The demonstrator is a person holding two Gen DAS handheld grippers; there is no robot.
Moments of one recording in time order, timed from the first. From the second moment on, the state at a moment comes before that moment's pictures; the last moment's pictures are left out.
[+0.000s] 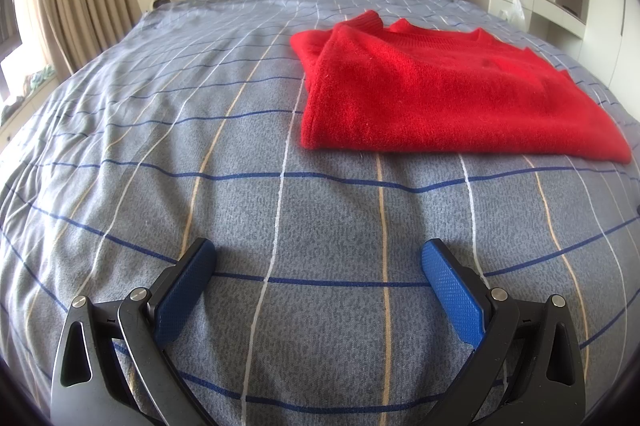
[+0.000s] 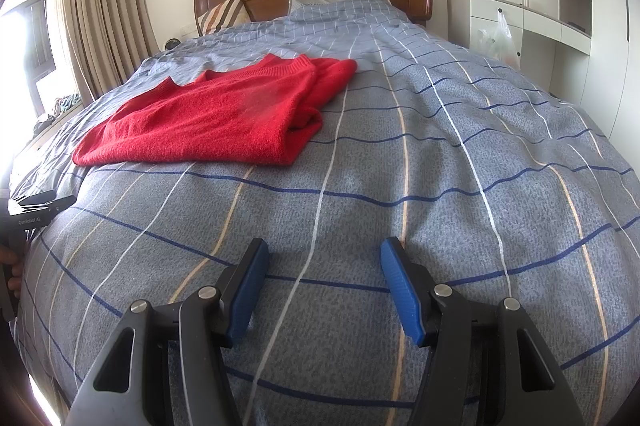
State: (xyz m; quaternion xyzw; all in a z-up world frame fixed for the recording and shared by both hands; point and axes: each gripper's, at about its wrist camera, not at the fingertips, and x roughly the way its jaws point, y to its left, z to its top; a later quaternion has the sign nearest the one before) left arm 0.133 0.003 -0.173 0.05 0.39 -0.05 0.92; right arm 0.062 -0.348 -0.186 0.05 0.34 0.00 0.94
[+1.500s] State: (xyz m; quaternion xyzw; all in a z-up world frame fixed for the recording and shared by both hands) left arm 0.098 0.008 -0.078 0.04 0.36 -0.06 0.93; right arm 0.063 -0.346 -0.188 0.05 0.34 0.00 0.94
